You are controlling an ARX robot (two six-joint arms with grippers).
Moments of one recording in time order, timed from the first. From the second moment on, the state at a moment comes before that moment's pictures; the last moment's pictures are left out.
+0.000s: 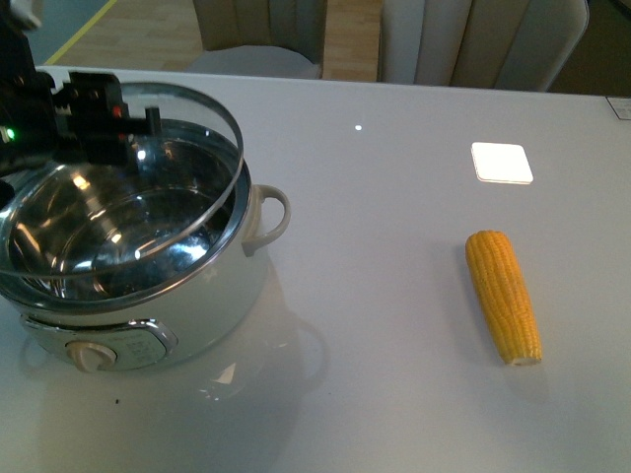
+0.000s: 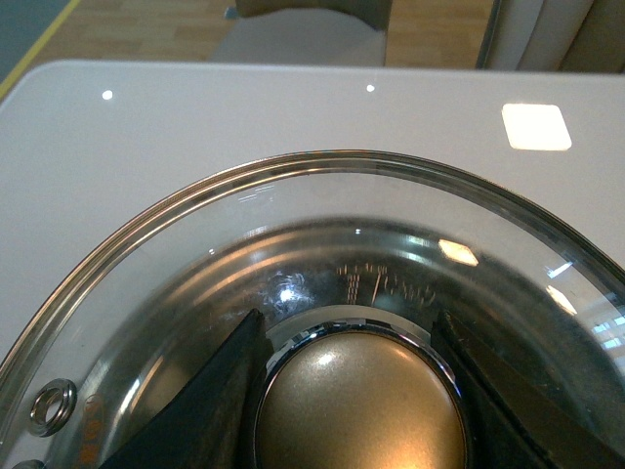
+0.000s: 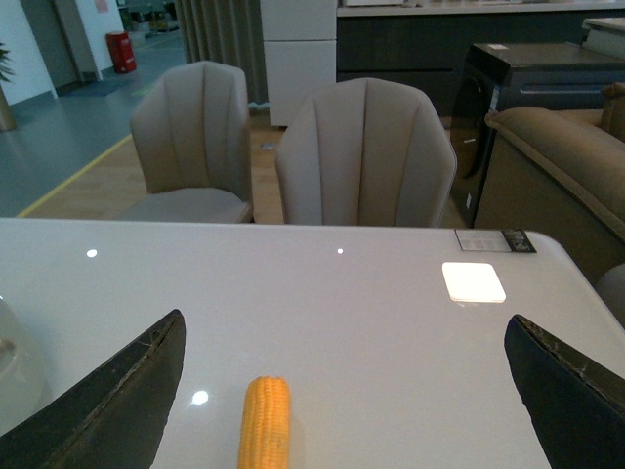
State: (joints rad) left arm -0.19 1.86 0.67 0.78 -0.13 -0.03; right arm 0.00 0.01 0.02 0.00 0.00 0.00
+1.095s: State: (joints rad) left arm 0.63 2.08 0.72 1.02 0.17 0.14; right arm 0.00 0.01 0.02 0.00 0.00 0.00
